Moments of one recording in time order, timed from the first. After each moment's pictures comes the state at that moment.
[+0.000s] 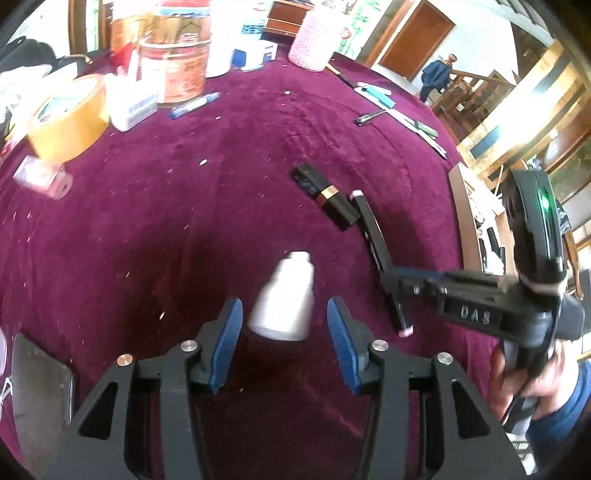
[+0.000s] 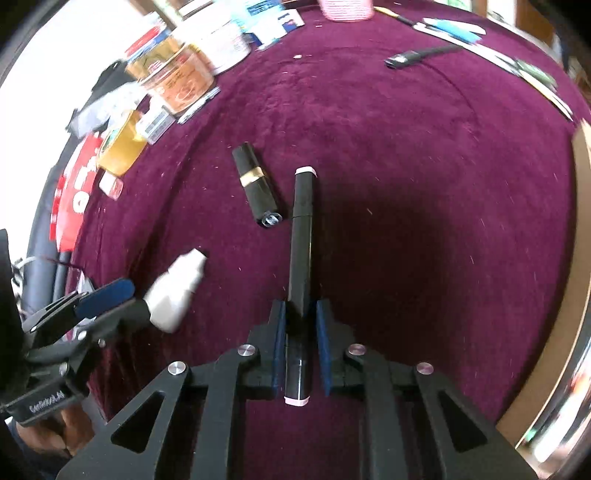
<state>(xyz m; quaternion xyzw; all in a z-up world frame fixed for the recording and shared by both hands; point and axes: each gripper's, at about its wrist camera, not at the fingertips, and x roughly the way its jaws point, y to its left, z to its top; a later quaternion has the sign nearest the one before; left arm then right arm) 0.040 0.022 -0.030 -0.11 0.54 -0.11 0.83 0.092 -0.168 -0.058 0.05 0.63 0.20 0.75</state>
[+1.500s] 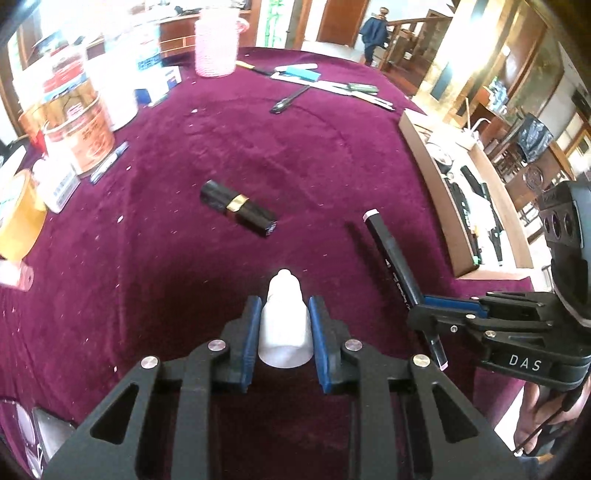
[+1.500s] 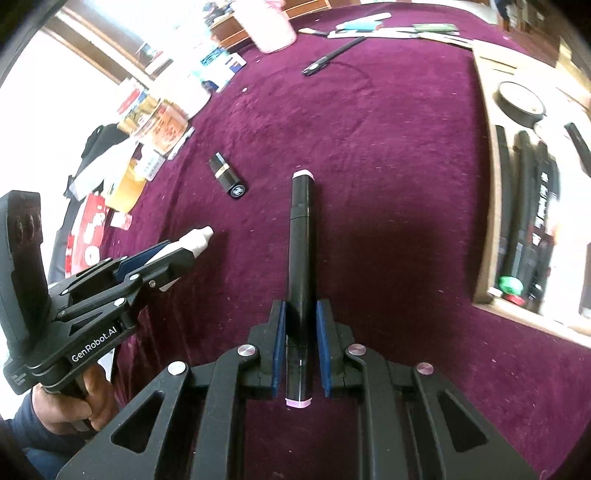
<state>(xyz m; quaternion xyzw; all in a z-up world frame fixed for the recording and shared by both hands) 0.044 -0.050 -0.017 0.02 0.52 -0.19 0.83 0.031 -0.233 -0.043 0.16 0.59 0.14 0.78</state>
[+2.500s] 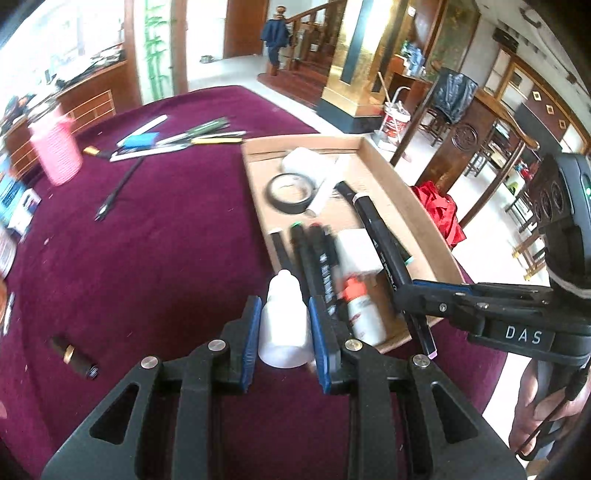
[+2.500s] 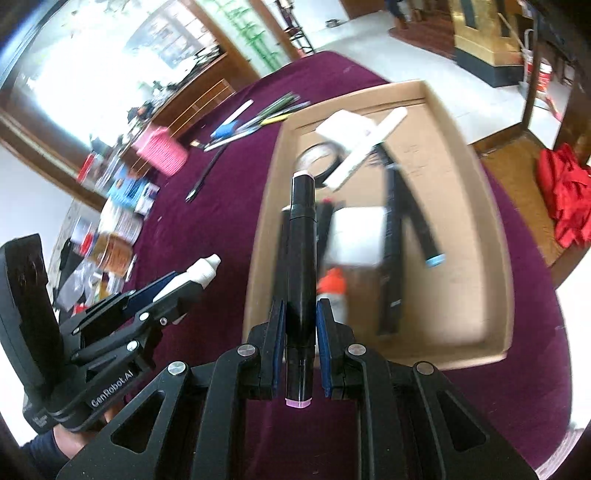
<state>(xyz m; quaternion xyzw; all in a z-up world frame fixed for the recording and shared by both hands) 0.056 -0.240 0.022 0.10 0.47 -0.33 0.82 0.007 -0.401 0.007 0.27 0.50 0.00 0.82</state>
